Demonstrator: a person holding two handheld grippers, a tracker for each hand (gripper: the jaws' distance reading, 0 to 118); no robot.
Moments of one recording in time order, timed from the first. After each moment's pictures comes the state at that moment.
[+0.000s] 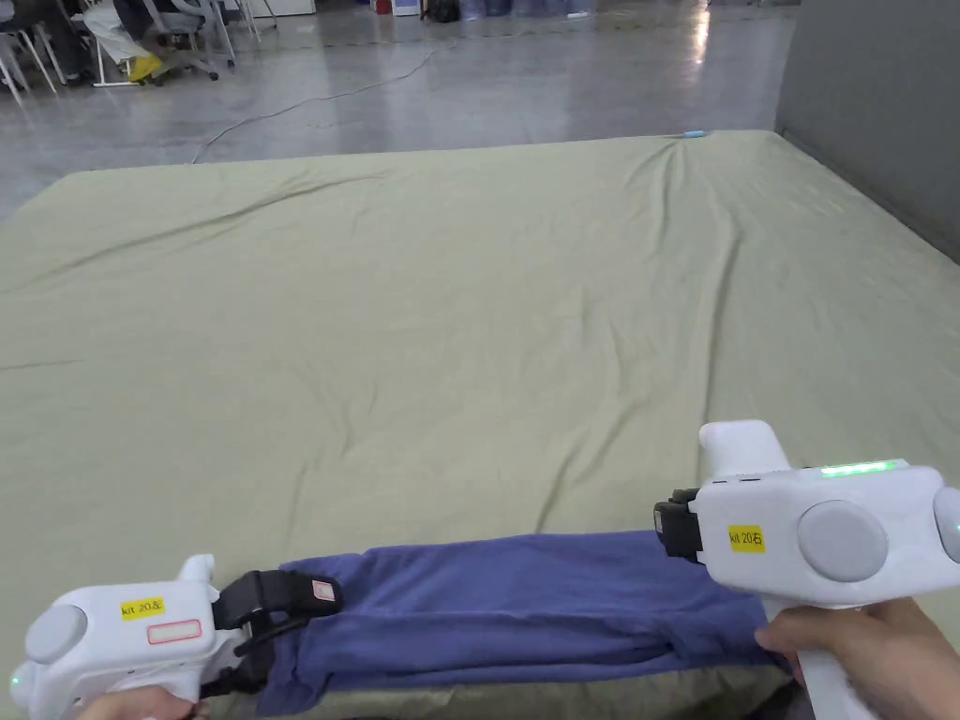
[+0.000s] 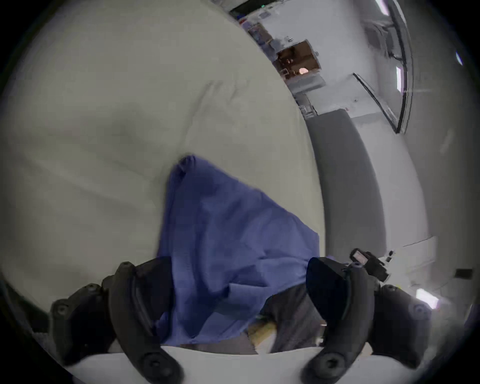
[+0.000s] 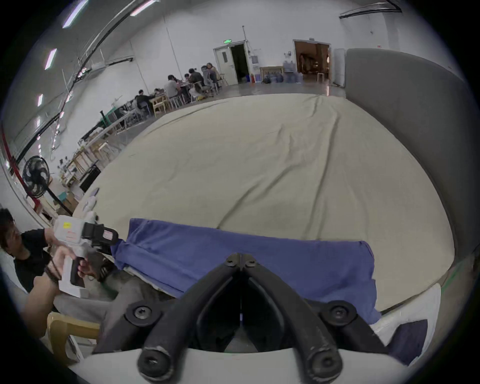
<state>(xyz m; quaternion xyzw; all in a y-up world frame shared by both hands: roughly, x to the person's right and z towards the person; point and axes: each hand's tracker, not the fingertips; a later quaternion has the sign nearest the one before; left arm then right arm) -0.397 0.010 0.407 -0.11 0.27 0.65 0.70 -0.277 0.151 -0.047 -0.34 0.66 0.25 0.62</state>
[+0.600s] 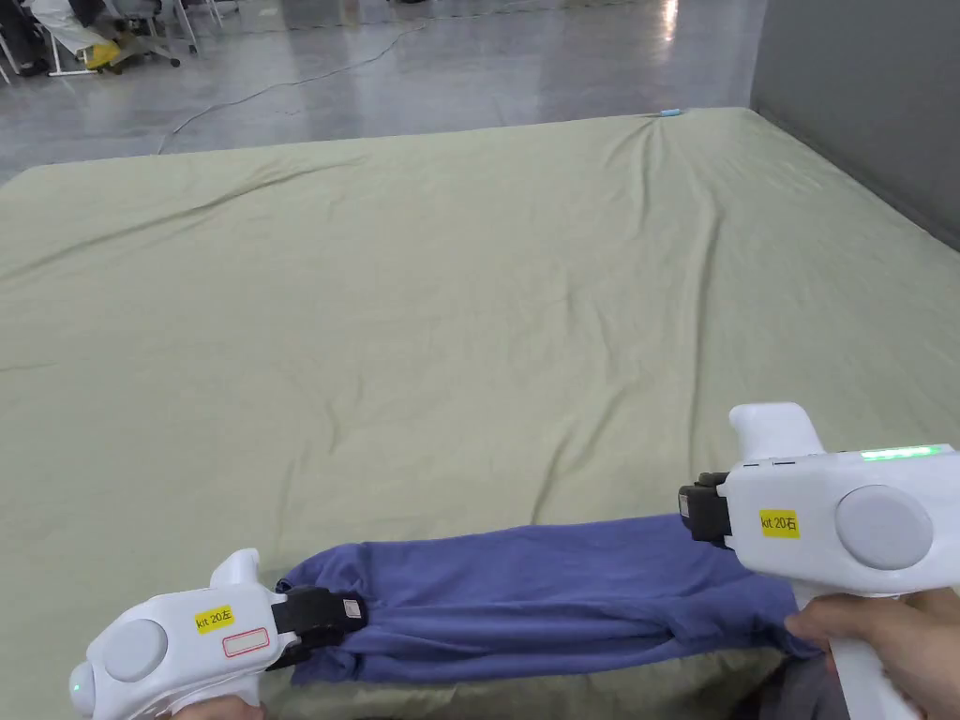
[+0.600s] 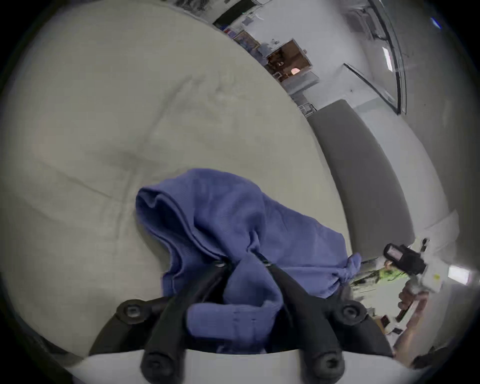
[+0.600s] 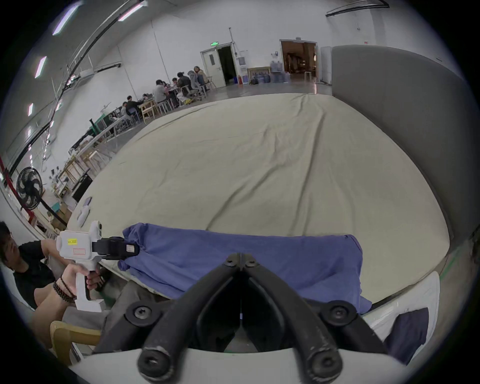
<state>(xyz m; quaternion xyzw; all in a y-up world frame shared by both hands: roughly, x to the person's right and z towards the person) -0.403 0.010 0.361 -0.17 0.37 0.53 0.74 -0.271 0.158 -0.066 -0.35 0.64 0.23 0.64</state>
